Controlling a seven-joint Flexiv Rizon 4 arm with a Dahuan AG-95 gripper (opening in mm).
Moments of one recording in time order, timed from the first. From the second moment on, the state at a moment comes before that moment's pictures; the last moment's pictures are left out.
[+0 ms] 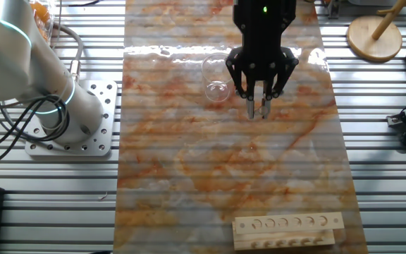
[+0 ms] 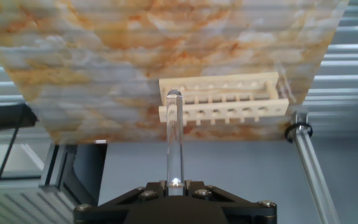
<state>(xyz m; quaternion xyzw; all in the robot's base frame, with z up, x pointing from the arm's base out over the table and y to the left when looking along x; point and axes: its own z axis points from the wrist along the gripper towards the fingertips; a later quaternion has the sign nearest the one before) 0.455 -0.113 0.299 0.65 -0.64 0.30 0.29</state>
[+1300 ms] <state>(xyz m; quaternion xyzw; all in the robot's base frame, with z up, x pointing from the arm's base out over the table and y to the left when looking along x) 0.455 -0.113 0.298 0.70 -0.60 0.27 0.27</state>
